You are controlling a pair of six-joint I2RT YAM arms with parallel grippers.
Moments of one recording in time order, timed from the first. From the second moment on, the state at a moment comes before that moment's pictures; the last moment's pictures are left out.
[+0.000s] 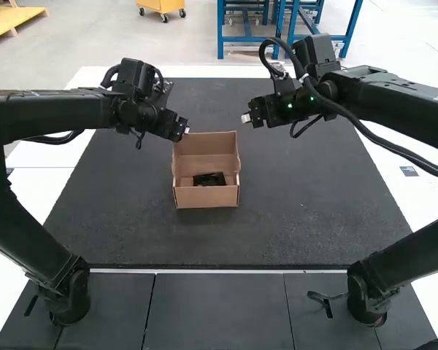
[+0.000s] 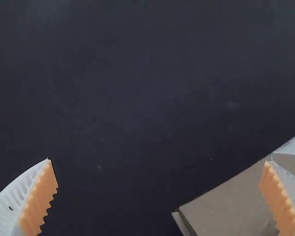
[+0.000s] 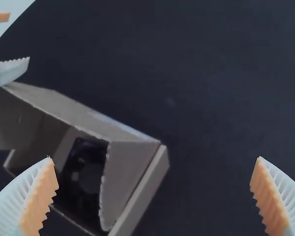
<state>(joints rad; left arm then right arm) -0.36 1.45 1.04 -0.24 -0.04 0.12 0.50 1.33 1.15 -0.48 -0.16 0.00</state>
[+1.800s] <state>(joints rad) -0.47 1.46 0.79 -0.12 -0.03 0.06 0.50 1.27 1.14 -0.65 -0.28 0.00</state>
